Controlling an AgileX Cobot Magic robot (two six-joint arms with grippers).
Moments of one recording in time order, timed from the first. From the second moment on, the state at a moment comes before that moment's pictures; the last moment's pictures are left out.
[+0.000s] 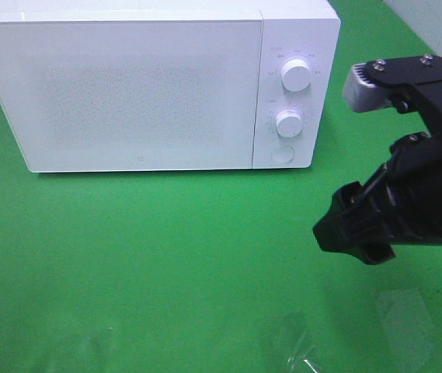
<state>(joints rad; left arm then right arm) 0.08 0.00 -0.50 -0.10 1.05 0.07 0.66 1.13 -0.67 -0.06 0.57 0.30</state>
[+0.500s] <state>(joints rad) 0.08 0.00 -0.50 -0.10 1.05 0.07 0.66 0.80 -0.67 -0.08 0.87 0.21</state>
